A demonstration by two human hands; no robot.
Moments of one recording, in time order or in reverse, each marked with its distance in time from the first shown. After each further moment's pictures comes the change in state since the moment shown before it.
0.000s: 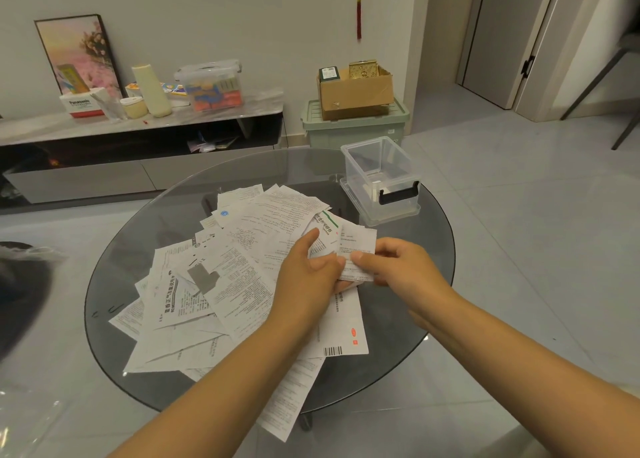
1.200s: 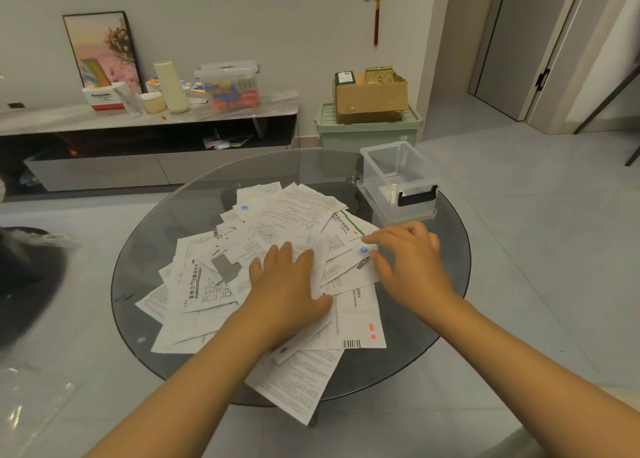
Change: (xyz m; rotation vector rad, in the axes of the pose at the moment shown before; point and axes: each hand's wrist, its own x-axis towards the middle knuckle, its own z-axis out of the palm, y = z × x) left_hand -0.004 -0.003 -0.056 1.258 -0.144 0.129; right_hand 0.016 0.016 0.007 -0.996 0.166 -0.599
